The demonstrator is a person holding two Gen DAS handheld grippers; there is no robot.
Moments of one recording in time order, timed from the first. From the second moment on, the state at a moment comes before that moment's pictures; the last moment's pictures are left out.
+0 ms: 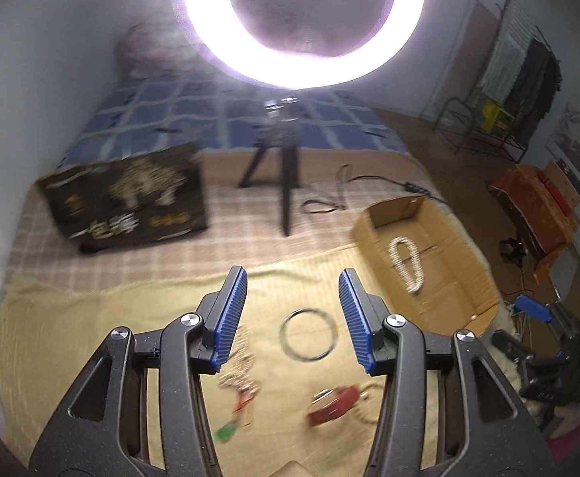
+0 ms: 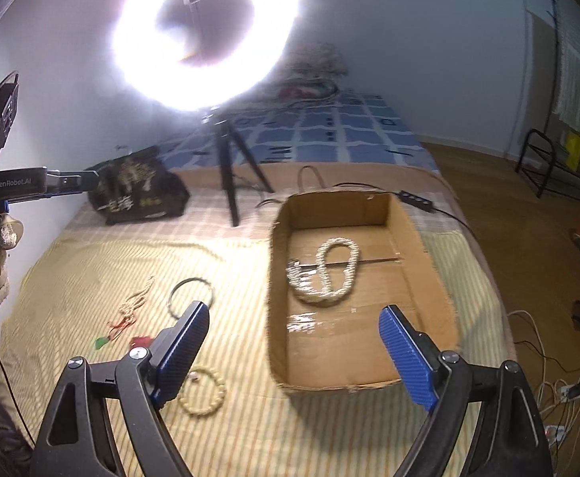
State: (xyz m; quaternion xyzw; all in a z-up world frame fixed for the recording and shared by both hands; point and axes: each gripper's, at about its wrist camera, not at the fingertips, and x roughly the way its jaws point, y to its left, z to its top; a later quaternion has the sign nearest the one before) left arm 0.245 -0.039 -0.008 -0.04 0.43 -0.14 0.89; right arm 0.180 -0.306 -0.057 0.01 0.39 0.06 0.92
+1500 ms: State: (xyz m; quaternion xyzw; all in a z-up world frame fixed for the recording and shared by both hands) left arm 0.174 0.000 -0.172 0.04 0.56 -0.16 0.81; right arm 0.182 -0.194 -0.156 -0.09 0.50 0.19 0.84
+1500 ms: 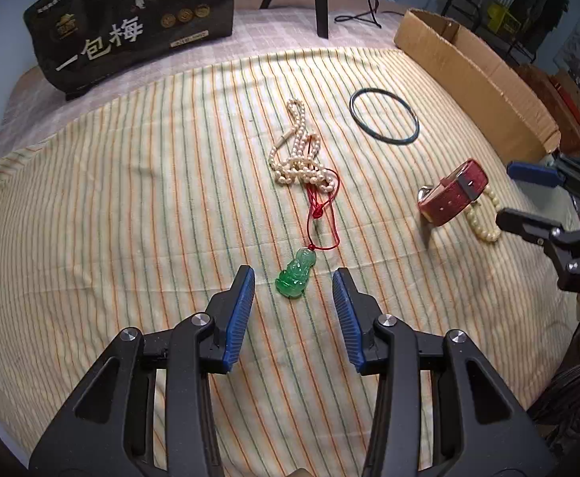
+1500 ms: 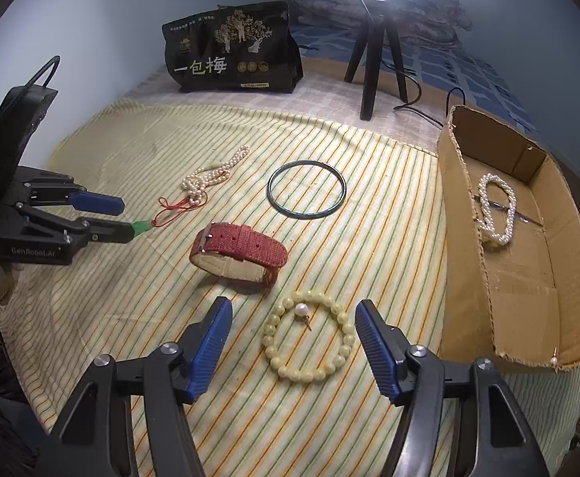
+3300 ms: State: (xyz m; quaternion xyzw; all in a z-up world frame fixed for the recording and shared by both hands) left arm 0.163 -0.007 -0.148 0.02 0.54 -0.18 0.82; right arm 0.206 -0.173 -0.151 -0.05 0.48 0.19 0.86
